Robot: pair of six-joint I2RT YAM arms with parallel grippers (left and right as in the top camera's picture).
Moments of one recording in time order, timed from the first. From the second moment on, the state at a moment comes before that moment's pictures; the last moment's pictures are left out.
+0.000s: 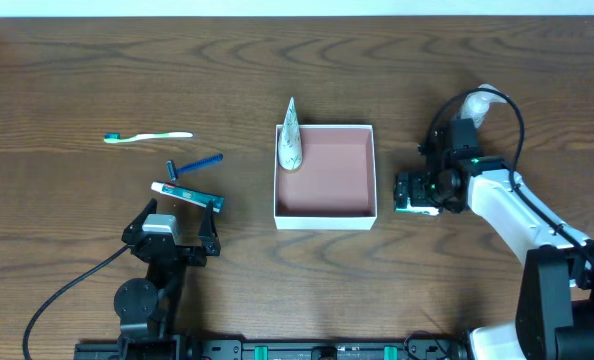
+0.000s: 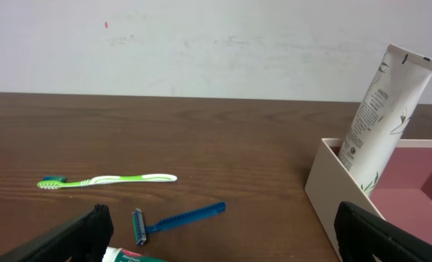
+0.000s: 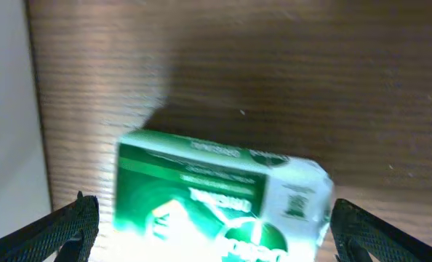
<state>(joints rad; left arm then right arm) 0.04 0.01 0.02 -0.10 0.15 -0.07 0.13 1.63 0.89 -0.58 -0.10 0.16</state>
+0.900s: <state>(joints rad) 0.04 0.01 0.02 -0.10 0.15 -0.07 0.16 1.73 0.92 -0.54 -0.08 0.18</state>
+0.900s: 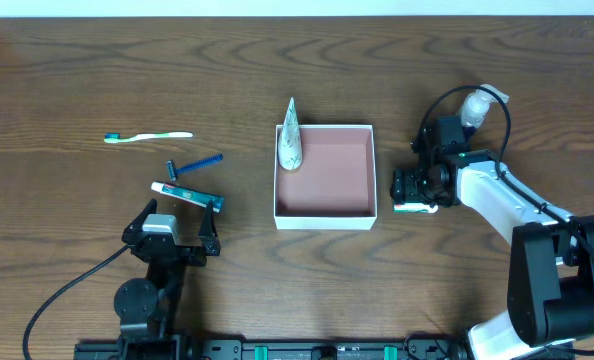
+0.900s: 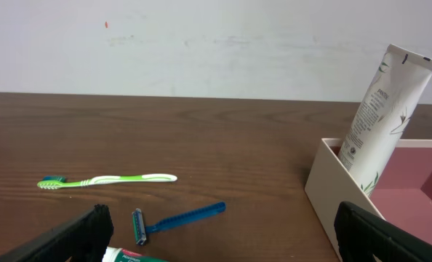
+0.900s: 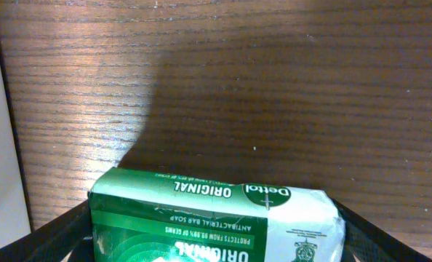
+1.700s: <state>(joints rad) 0.04 0.01 0.02 -0.10 0.15 -0.07 0.15 1.54 1.31 -0.97 -0.21 0.15</state>
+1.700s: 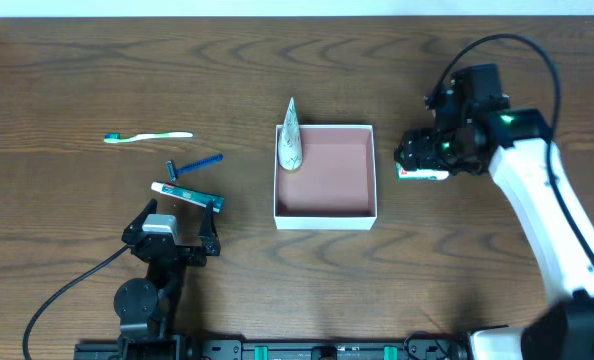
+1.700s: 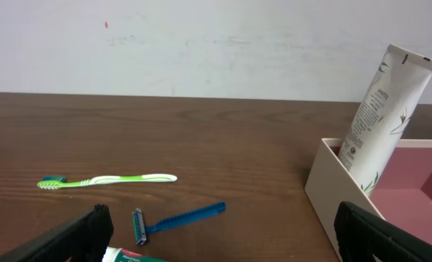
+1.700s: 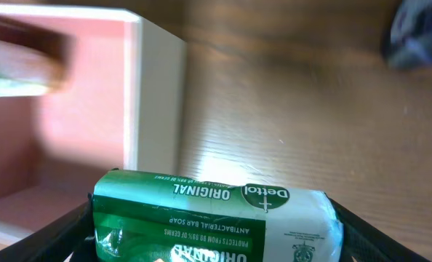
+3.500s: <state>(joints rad) 0.04 0.01 0.02 -0.10 0.15 -0.07 0.68 1.73 1.31 -0.66 -0.25 -0.52</state>
